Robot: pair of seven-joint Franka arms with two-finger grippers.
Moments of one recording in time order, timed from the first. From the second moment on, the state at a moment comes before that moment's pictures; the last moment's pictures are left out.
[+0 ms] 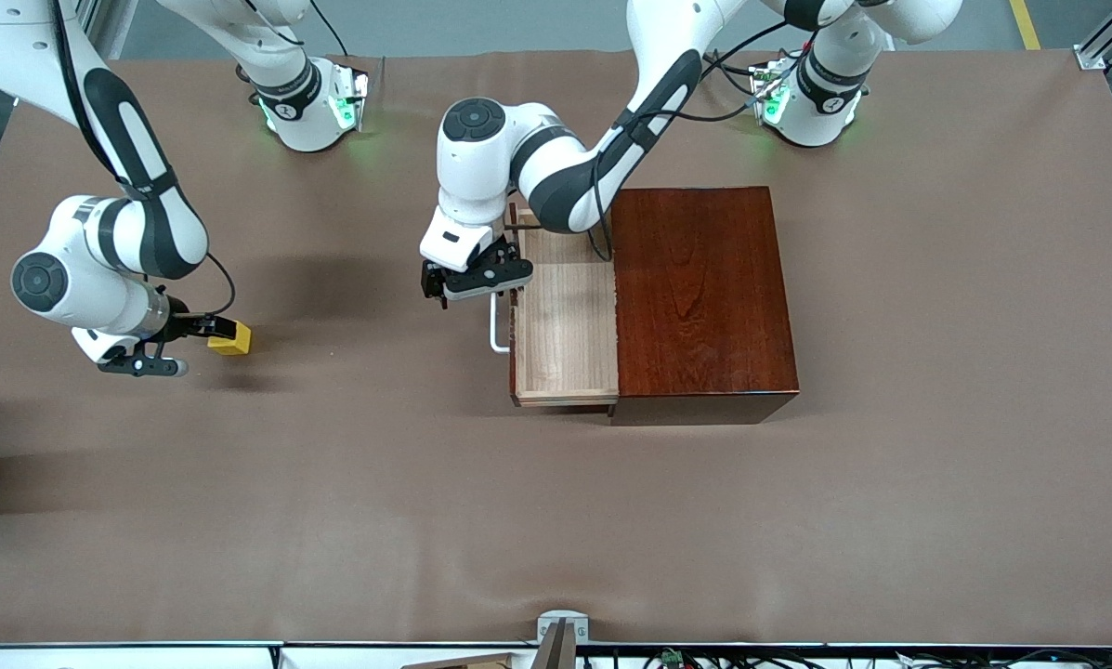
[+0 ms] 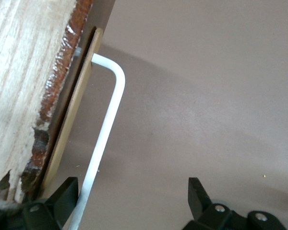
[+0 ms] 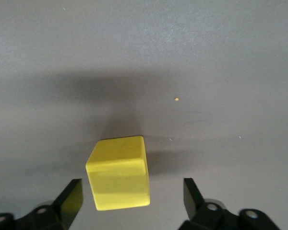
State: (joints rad) left arm -1.00 0.79 0.03 -1.24 0.08 2.29 -1.38; right arm -0.18 0.32 0.00 -2.22 -0.06 2.38 -0.07
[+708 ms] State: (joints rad) left arm -1.00 0.74 0.04 -1.20 0.08 2.26 -1.40; right arm -0.18 0.34 0.00 -2.26 -0.06 2.44 -0.08
